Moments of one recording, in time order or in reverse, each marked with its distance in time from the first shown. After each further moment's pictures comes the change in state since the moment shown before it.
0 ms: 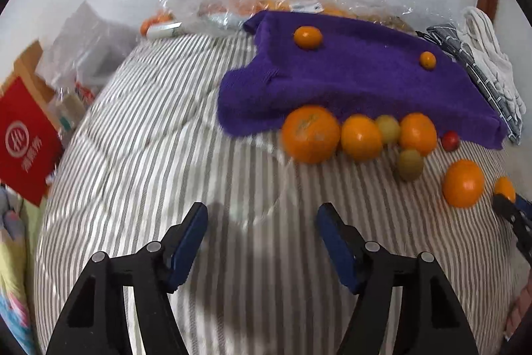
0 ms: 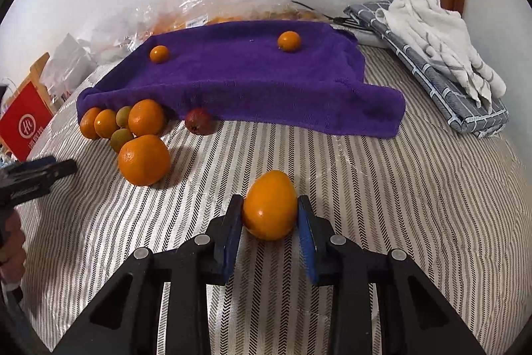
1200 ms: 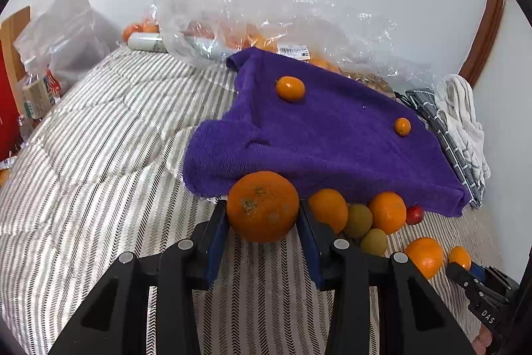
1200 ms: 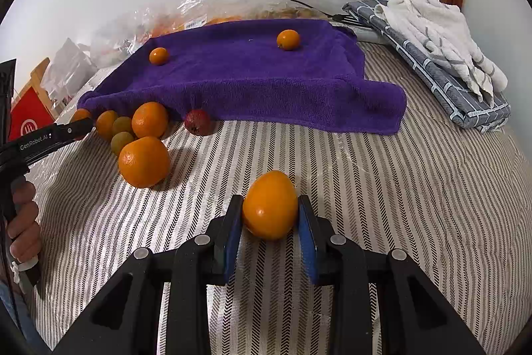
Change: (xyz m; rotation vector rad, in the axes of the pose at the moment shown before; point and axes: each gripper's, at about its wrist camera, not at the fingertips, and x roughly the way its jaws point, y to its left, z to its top) left arm 0.006 0.016 0.024 -0.169 -0.135 -0.232; right arm 0.004 -0.002 0.001 0.026 0.005 0.024
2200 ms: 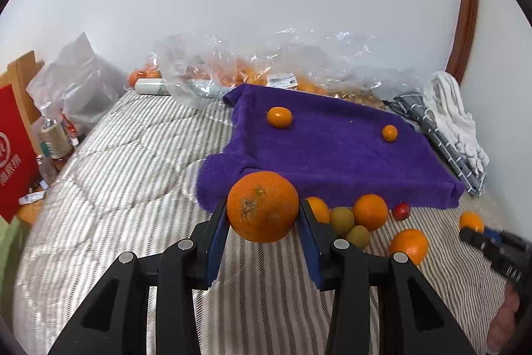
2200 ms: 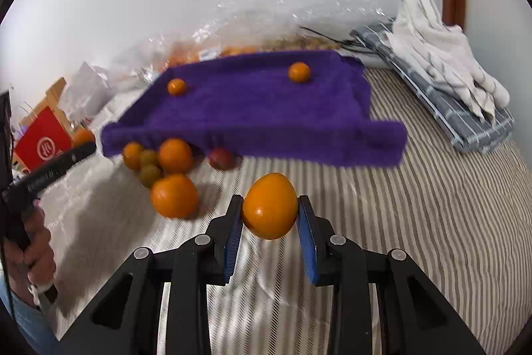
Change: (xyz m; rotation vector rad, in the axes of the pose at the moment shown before) left arm -0.045 -0.017 0.003 0.106 -0.099 0.055; right arm -0.028 0.006 0.021 0.018 -0.083 0.072
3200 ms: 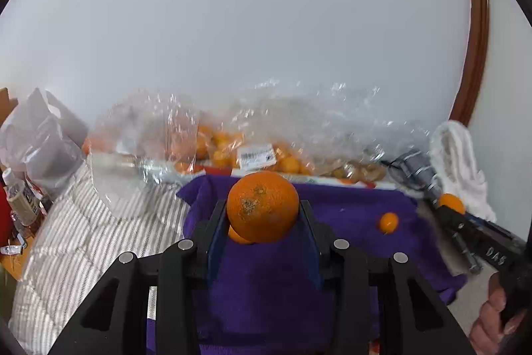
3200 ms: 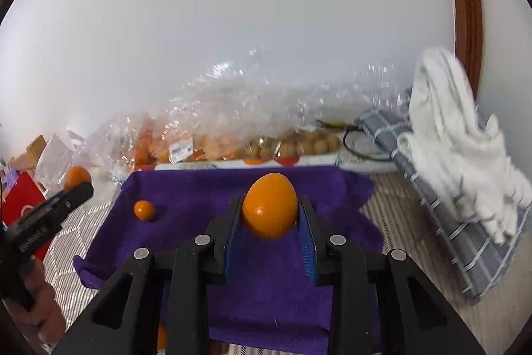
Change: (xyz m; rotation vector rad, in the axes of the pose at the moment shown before) left arm 0.076 -0.050 0.100 -0.001 -0.113 -0.028; right arm 0.065 -0.017 0.141 0.050 -0.157 -0.039
